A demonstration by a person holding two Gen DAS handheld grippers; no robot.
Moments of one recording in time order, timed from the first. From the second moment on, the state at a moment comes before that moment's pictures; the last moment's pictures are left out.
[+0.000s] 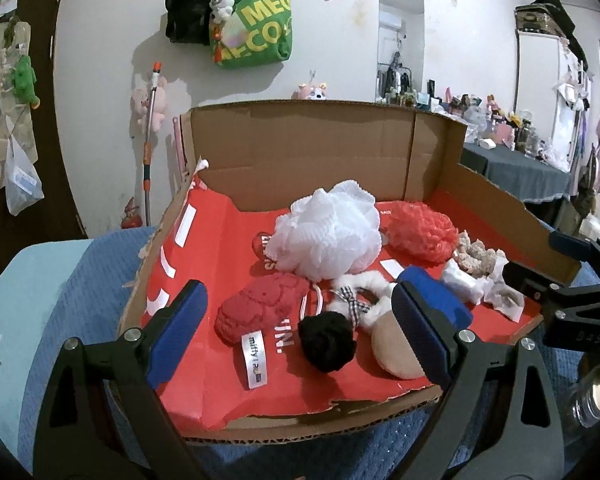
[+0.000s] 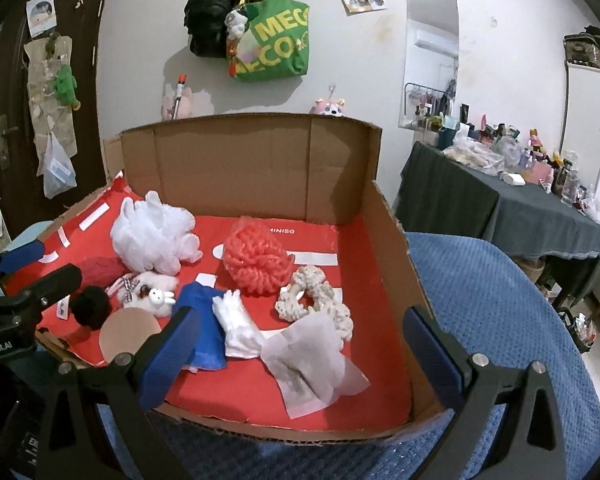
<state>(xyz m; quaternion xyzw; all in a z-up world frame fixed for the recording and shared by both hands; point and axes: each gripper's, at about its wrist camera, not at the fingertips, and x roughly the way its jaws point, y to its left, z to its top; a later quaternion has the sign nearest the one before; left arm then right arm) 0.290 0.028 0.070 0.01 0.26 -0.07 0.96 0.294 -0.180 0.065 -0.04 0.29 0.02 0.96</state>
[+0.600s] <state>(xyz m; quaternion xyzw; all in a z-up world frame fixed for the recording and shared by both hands) 0.292 0.022 0.060 0.03 0.29 -0.07 0.95 0.295 -0.177 0.061 -0.05 0.30 0.02 0.95</state>
